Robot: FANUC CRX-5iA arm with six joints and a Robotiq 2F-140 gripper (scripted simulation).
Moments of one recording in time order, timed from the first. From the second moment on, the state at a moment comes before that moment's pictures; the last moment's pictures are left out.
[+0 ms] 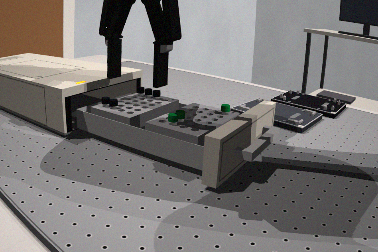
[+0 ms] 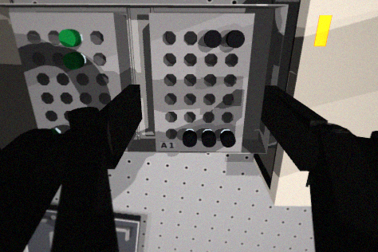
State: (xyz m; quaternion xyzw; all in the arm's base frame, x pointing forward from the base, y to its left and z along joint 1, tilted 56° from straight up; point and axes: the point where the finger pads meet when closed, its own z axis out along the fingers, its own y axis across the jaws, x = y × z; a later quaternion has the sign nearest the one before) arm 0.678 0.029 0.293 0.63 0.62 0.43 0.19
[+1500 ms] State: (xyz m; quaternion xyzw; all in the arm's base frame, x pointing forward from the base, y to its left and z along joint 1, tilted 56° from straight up) arm 0.711 0.041 0.268 0.63 0.62 0.43 0.19
